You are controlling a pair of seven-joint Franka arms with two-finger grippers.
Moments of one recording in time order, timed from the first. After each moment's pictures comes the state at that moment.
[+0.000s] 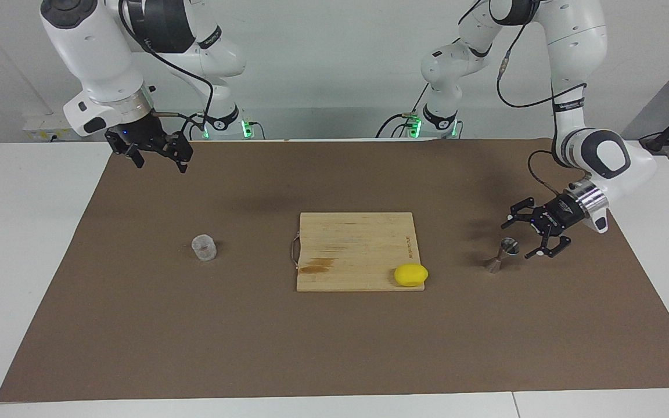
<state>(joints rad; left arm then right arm) 0.37 0.31 -0.08 -1.99 -1.13 1.95 -0.92 -0.01 -0.01 0.06 -1.66 -0.02 1.59 0.21</state>
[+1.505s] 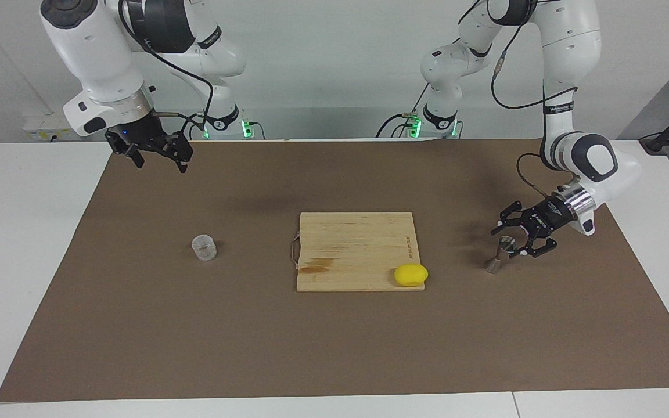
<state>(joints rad) 0.35 0.31 -0.09 -2.01 -1.21 1.96 -0.90 -0.01 -0.01 0.06 -1.66 -0.02 1.59 0.21</state>
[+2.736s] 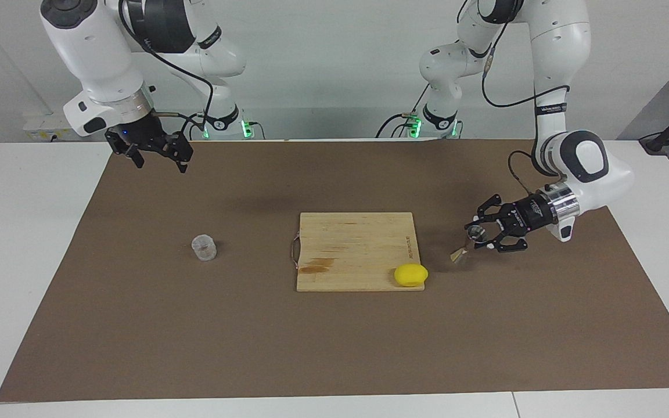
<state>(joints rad) 0.21 0.30 -0.12 -1.90 -1.27 1.84 -1.15 -0.01 -0.01 0.06 -1.66 -0.02 1.59 0.21</state>
